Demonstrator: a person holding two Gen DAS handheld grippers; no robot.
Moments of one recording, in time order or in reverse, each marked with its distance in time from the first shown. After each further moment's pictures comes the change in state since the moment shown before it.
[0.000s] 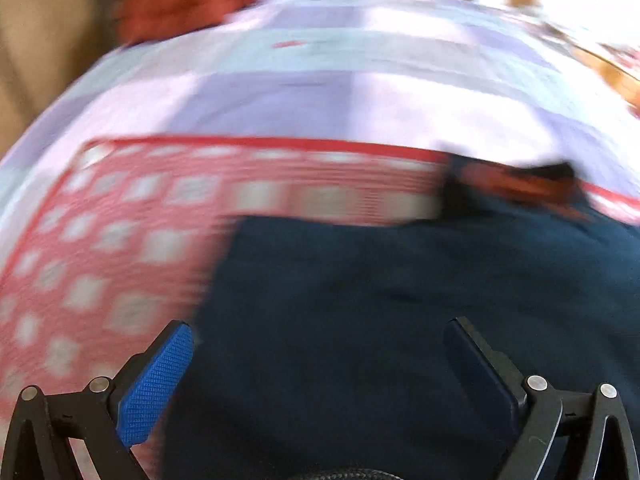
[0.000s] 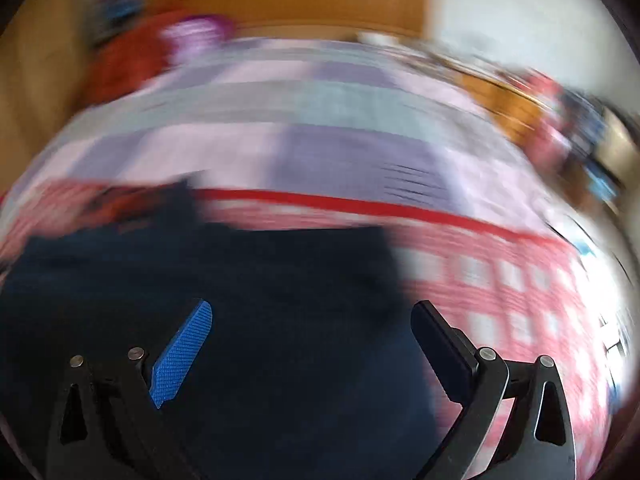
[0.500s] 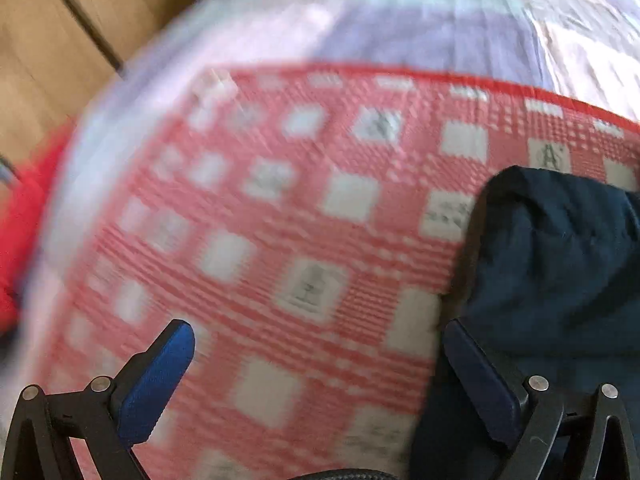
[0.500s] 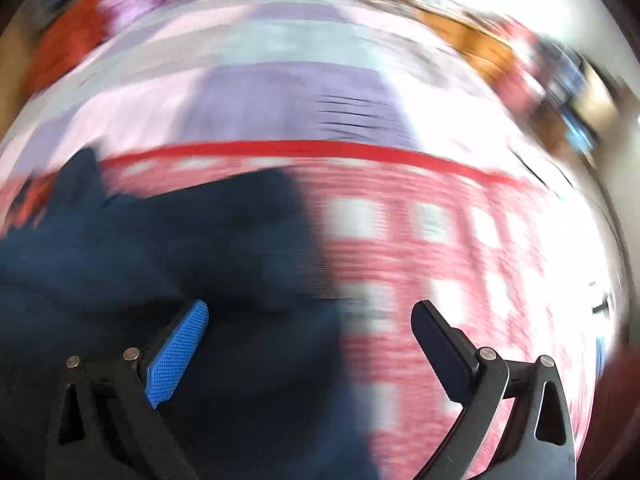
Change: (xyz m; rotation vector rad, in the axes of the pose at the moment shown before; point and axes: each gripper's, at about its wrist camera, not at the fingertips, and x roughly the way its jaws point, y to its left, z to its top) left arm 0.039 0.116 0.000 -0.088 0.122 0.422; right arm 0.021 -0.163 -0.019 0.297 0.195 -0.339
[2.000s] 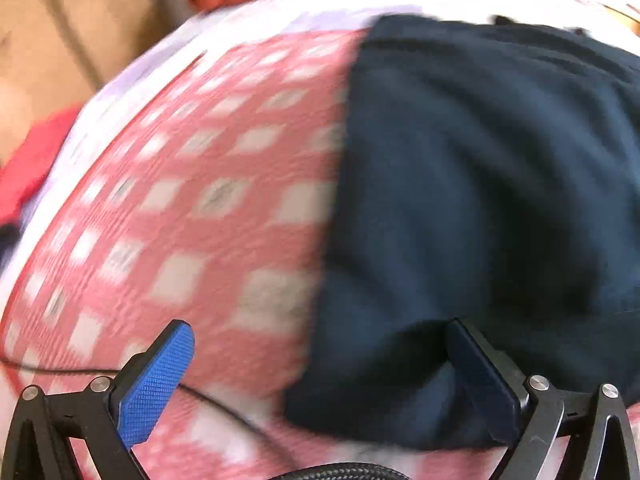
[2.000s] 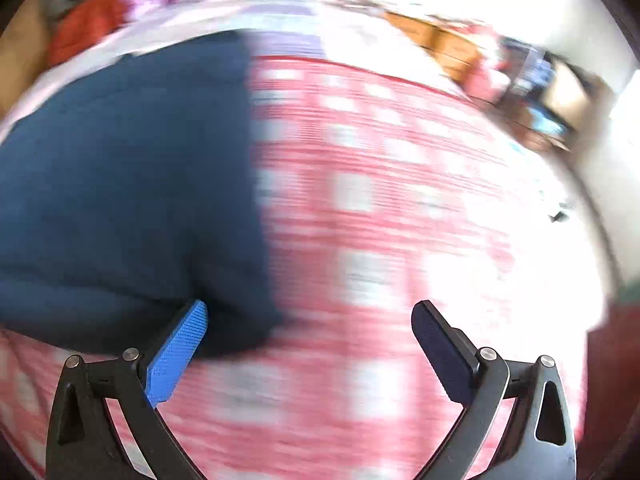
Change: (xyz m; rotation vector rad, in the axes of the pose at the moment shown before) left arm -0.082 0.022 -0.201 -0.026 -0.058 -0.169; right arm -0.122 -0.147 -0.284 -0.036 -0.042 -0.061
